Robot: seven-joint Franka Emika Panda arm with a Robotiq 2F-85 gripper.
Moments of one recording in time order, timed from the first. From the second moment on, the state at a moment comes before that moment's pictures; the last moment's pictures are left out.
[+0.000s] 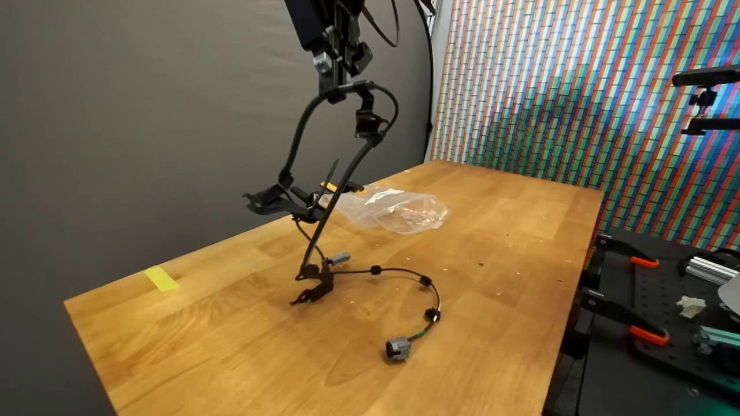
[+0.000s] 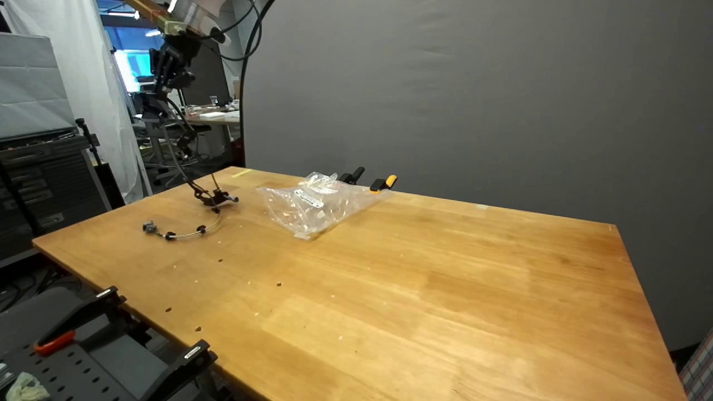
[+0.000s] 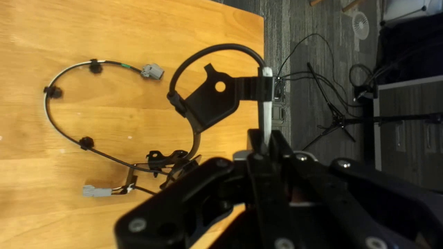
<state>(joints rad) 0.23 0.37 0.21 -1.62 0.51 1.74 0.13</state>
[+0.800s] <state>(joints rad) -0.04 0.35 0.03 -1.85 0.55 1.77 0.07</state>
